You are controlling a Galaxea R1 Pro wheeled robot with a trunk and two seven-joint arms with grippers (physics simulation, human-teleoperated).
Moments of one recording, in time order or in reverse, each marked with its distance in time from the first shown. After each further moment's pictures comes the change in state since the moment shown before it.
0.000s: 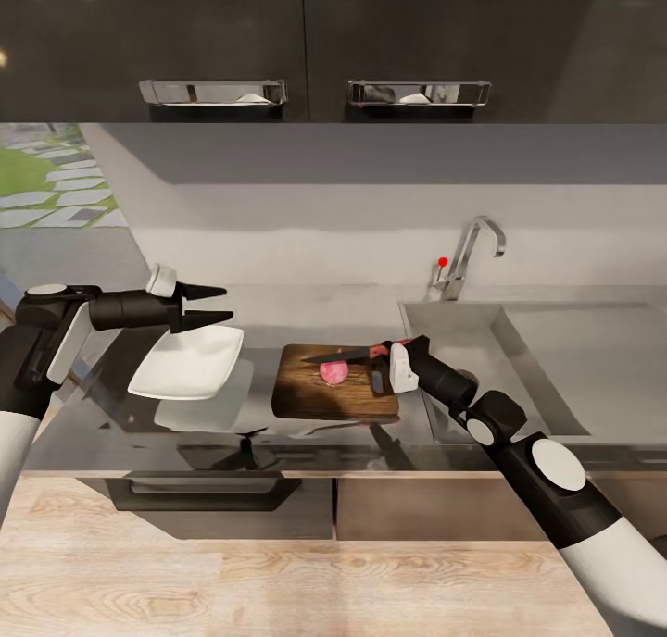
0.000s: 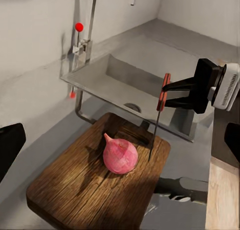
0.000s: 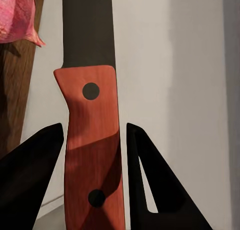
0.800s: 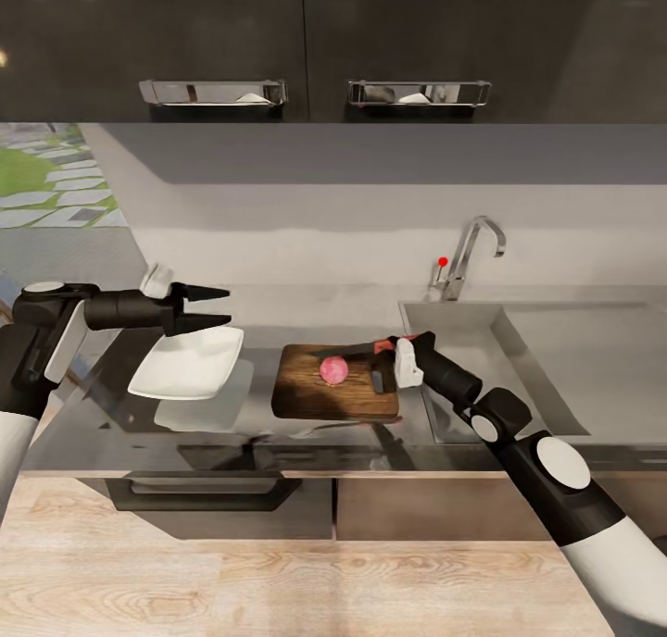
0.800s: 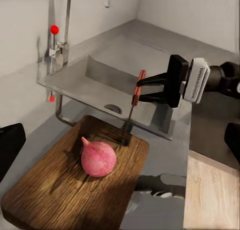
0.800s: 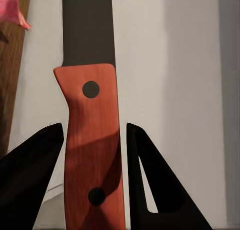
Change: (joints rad) left arm 0.000 0.003 0.003 -0.025 0.002 0.016 -0.086; right arm 0.000 0.000 -0.032 -0.003 0.001 0.001 0.000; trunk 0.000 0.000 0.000
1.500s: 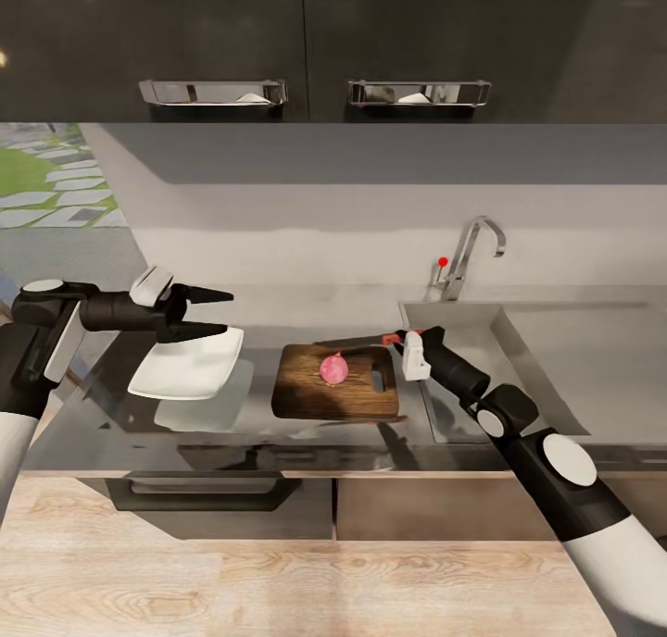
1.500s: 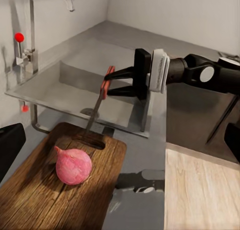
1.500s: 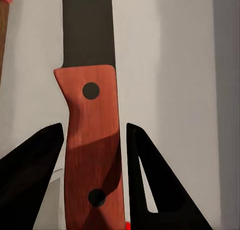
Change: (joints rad) left arm 0.000 -0.001 -0.003 -0.019 0.000 -0.038 -0.116; right arm -0.003 0.000 -0.044 0.000 0.000 0.002 0.001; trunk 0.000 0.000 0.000
